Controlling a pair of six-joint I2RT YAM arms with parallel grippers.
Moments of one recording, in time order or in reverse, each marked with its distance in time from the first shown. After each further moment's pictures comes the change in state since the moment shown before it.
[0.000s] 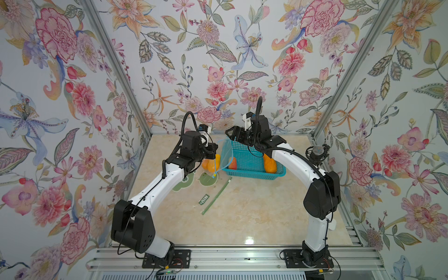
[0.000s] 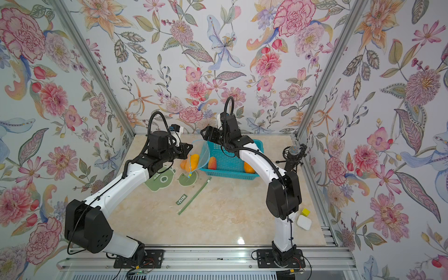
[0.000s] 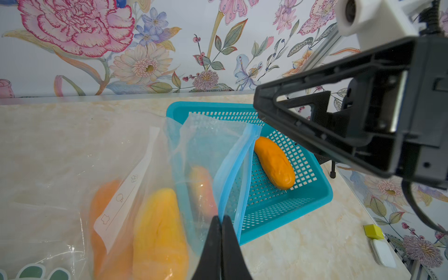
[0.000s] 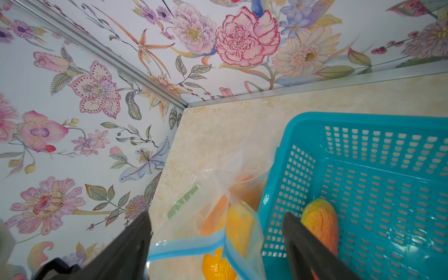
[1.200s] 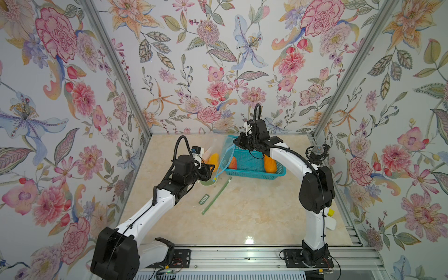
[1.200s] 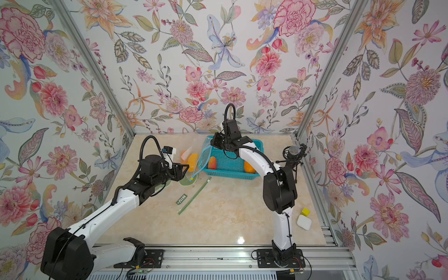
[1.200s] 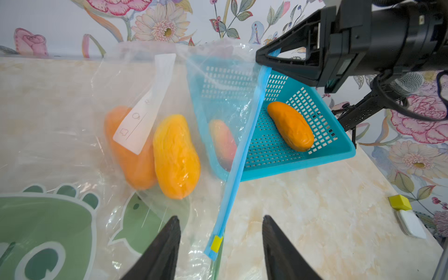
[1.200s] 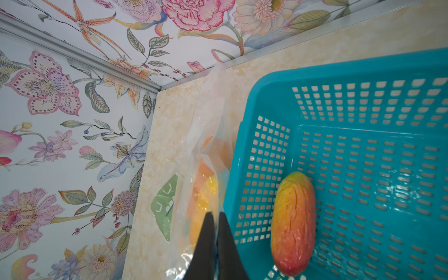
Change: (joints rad) left arm -0.035 -0.355 -0.511 0.147 -0.114 0.045; right arm -0.046 0.087 0.000 -0.058 -0.047 0.053
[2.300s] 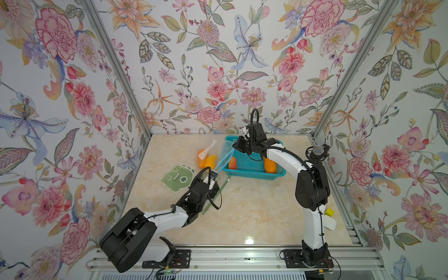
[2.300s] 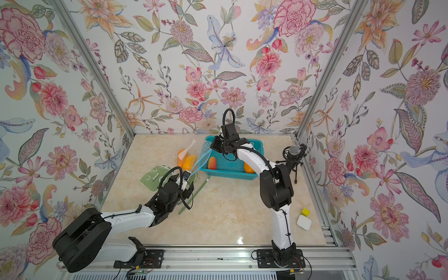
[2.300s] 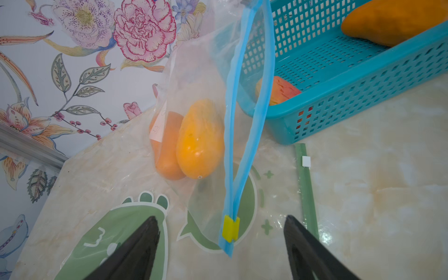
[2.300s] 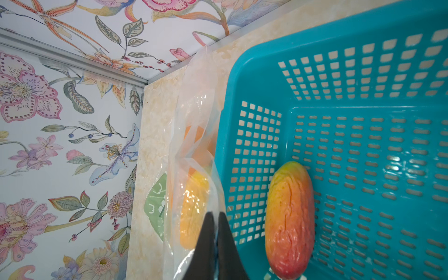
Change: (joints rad) left arm -0.246 0.219 -0.325 0.616 -0.575 0.489; right arm -0.001 0.055 0.002 -0.008 -0.019 0.051
